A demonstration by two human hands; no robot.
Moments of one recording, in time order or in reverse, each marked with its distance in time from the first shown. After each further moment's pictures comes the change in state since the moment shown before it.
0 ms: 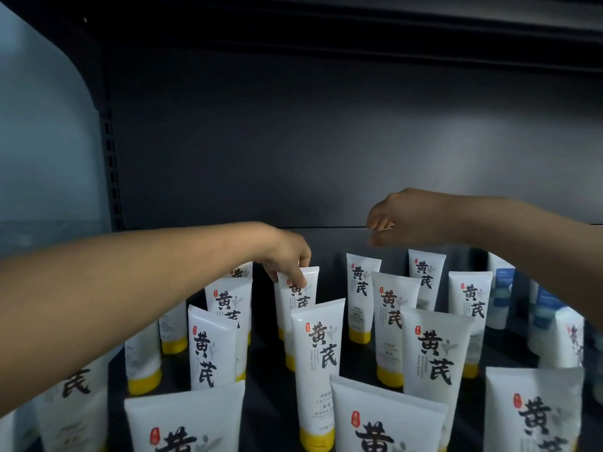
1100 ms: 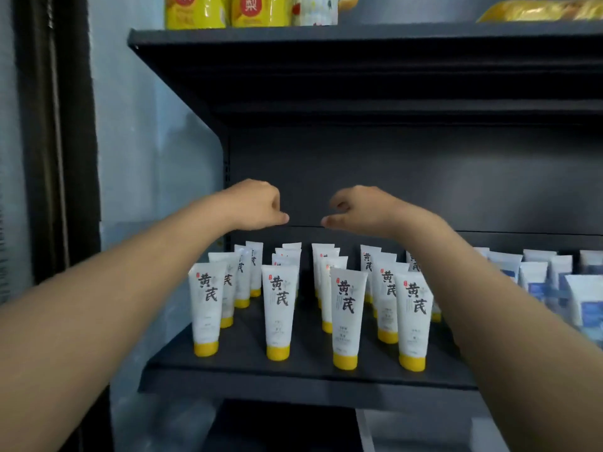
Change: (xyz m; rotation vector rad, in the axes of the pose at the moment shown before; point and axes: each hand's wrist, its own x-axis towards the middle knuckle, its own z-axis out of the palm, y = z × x) left_hand -0.300 0.068 -0.002 0.316 0.648 -0.190; right_hand -0.162 -0.100 -0.073 0.378 0.271 -0.133
